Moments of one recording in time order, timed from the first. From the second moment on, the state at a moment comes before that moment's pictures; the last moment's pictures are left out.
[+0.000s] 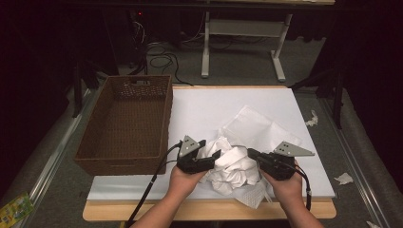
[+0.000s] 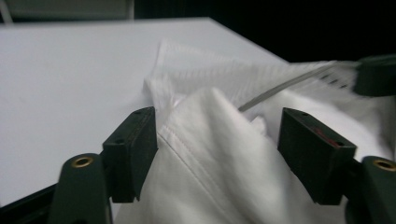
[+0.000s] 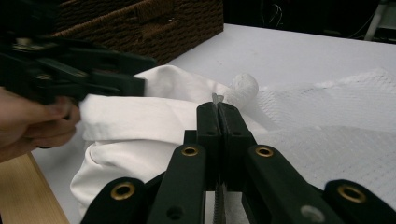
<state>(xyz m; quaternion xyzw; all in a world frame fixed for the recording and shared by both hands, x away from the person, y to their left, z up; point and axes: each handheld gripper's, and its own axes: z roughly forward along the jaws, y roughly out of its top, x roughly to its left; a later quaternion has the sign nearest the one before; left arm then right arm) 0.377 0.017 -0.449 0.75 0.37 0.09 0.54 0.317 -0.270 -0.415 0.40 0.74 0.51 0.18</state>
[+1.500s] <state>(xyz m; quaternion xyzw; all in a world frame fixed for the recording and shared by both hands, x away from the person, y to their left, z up) 0.365 -0.069 -0.456 0.82 0.30 0.06 0.48 0.318 -0.263 -0.410 0.39 0.73 0.53 0.16</state>
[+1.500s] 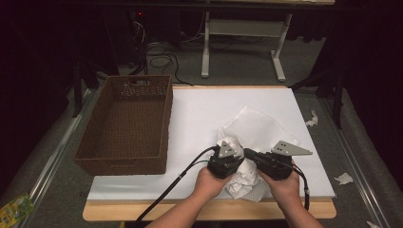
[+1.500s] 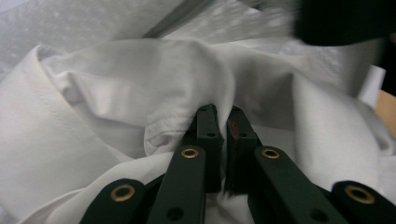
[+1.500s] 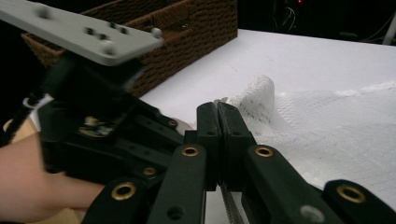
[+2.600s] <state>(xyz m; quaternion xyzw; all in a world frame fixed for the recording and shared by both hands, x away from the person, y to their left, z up) 0.411 -0.028 -0.466 0.77 0.38 0.08 0.51 0.323 -0.276 -0.413 0.41 0.72 0.53 0.18</state>
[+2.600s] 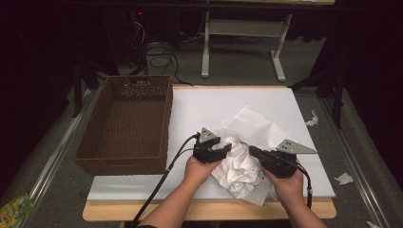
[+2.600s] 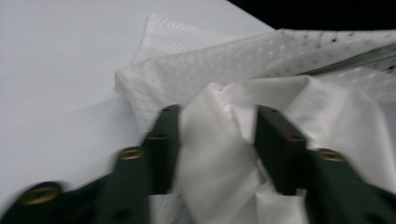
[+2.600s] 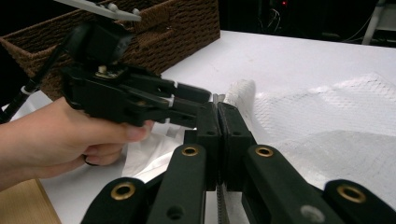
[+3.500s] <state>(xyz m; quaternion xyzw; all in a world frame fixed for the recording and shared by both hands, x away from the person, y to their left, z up) 0.328 -0.032 -0.442 0.77 0.28 0.04 0.57 0.328 -0.269 -0.418 0.41 0.73 0.51 0.18</state>
